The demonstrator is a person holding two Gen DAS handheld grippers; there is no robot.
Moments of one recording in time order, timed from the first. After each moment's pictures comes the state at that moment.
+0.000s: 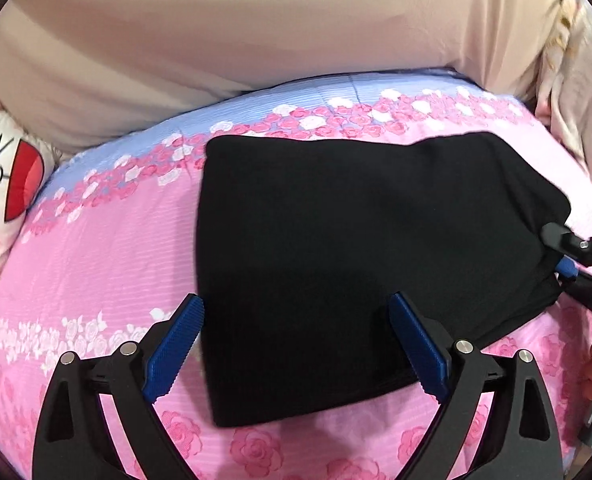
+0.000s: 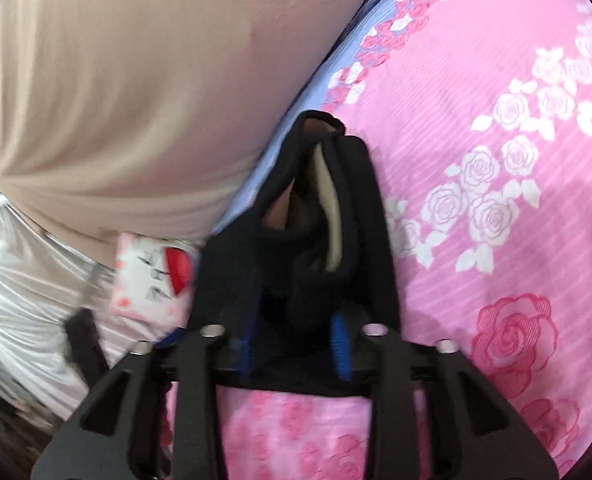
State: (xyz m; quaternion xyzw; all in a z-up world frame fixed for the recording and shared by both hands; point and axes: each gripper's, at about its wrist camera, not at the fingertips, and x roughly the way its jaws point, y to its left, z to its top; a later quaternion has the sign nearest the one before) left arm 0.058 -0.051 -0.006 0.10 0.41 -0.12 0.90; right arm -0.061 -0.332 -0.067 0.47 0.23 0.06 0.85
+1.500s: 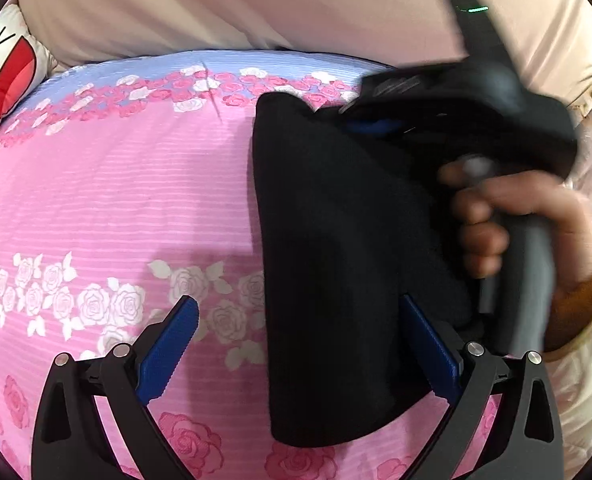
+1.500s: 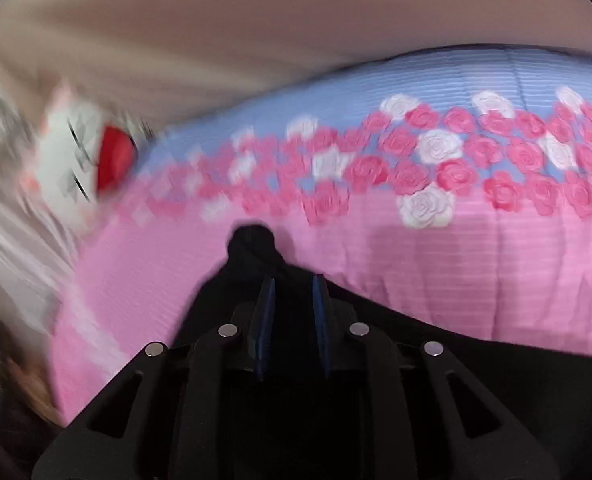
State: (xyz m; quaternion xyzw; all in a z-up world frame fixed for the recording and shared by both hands) left arm 0.087 0.011 -0.043 -0.02 0.45 -0.15 0.88; right arm 0.198 -0.217 -0.023 0.18 0.39 0.04 0.90
